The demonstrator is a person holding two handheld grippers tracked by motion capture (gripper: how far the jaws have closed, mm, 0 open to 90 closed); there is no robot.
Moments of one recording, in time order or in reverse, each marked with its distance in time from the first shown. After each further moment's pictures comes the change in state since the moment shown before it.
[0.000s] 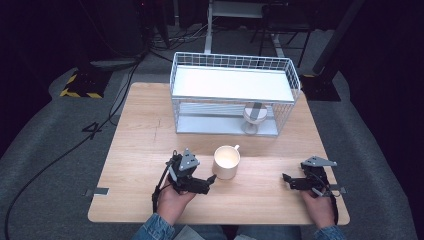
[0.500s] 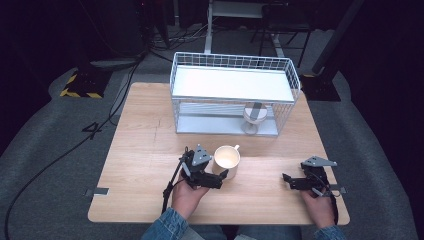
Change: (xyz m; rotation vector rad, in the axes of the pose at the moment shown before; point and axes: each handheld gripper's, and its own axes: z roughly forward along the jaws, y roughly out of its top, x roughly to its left) left arm -0.008 0.011 0.032 -0.059 -0.007 -0.036; right arm 0.000 0.000 0.000 0.000 0.002 0.000
